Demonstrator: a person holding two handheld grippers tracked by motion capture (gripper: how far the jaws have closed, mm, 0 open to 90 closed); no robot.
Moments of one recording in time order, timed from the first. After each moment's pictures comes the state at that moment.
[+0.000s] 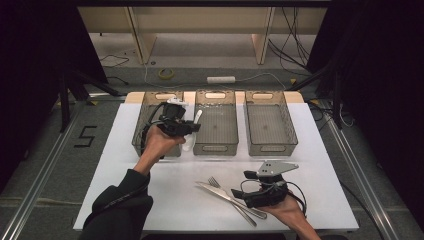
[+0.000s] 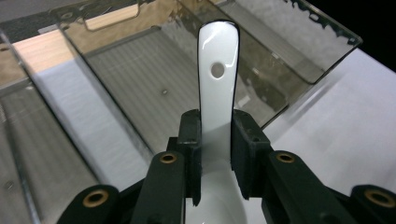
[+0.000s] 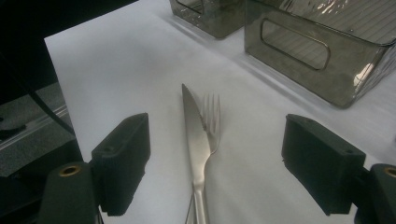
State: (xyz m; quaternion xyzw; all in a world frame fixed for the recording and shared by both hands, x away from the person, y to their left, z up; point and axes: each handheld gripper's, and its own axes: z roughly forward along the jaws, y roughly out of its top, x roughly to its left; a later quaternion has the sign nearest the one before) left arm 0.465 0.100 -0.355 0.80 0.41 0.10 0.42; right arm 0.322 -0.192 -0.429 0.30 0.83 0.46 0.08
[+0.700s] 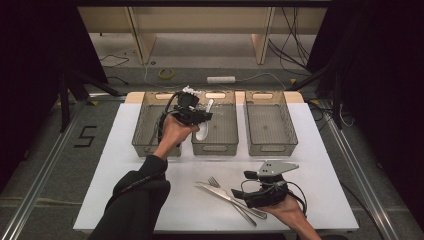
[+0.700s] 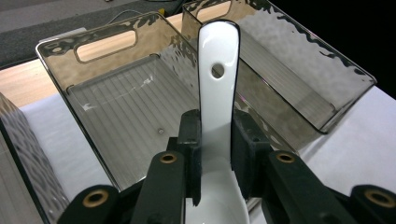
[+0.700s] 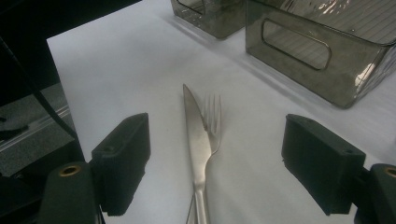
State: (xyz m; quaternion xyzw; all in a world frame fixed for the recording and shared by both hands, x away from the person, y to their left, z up) left arm 0.501 0.068 -0.358 0.79 0.42 0.11 0.42; right arm 0.323 -0.193 -0.430 0.30 0.83 0.46 0.07
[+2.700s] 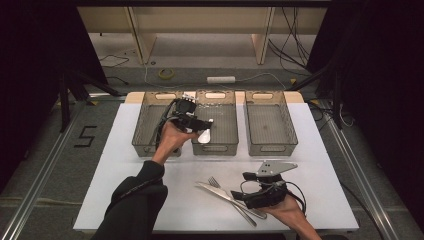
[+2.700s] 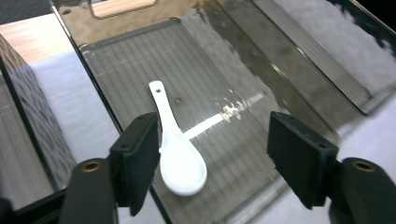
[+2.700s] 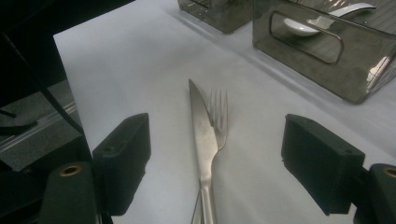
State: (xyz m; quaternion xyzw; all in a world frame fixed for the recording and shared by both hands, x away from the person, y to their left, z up) left arm 0.492 0.082 -0.377 0.80 0.45 0.10 0.39; right arm 0.323 -0.192 -0.432 0.30 0.84 0.46 0.06
